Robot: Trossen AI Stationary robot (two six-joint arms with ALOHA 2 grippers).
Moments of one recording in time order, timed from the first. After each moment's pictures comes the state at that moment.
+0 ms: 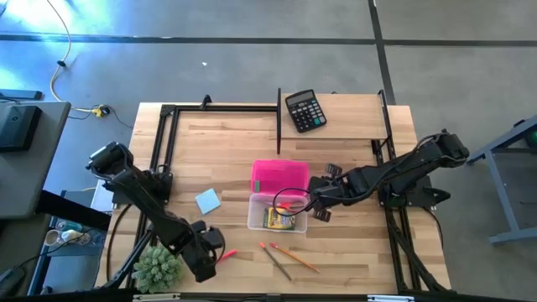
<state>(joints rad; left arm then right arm) -0.69 1.64 0.96 -0.55 -0.09 -1.18 0.33 1.46 1.09 -0.87 0.35 0.53</state>
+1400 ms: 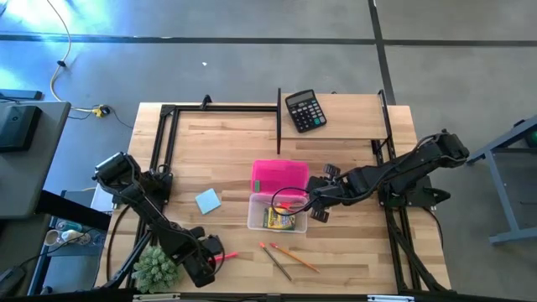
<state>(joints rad) -0.73 1.79 0.96 -0.50 -0.09 -1.22 0.33 1.46 1.09 -0.82 0.35 0.54</state>
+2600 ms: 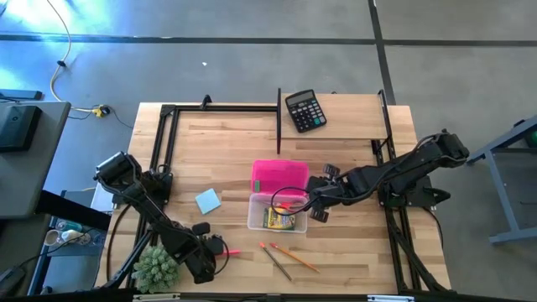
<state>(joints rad) -0.71 1.77 0.96 -0.52 -0.18 -1.02 0.33 1.46 1.10 -0.82 0.35 0.54</state>
